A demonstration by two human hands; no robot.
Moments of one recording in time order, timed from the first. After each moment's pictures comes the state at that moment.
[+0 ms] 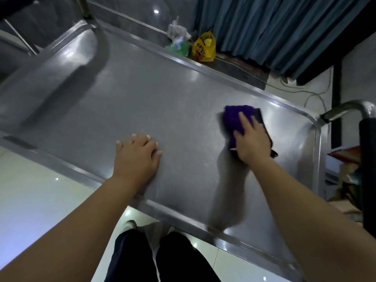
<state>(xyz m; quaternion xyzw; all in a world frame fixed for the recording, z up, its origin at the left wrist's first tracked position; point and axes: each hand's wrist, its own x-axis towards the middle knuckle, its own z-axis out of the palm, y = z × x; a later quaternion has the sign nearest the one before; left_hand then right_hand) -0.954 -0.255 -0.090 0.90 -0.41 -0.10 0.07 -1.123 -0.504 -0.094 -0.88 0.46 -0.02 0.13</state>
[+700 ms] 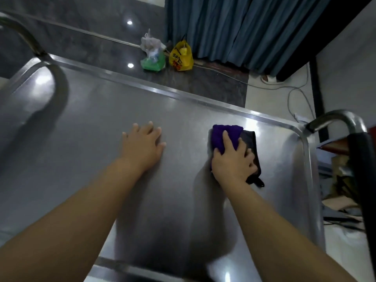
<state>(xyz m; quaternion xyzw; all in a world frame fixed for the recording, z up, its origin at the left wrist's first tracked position) -0.884 -0.403 -0.088 0.87 -0.46 -0.17 0.02 -1.078 -0.505 -0.097 -0.76 0.63 0.02 0.17</state>
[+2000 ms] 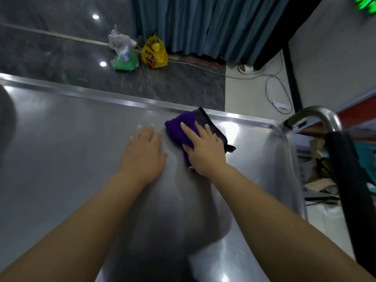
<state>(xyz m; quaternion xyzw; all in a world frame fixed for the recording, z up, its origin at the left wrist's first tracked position) -0.916 -0.459 -0.081 0.82 -0.54 -0.18 0.08 -1.057 -0.560 -0.099 -0.88 0.44 0.02 0.17</state>
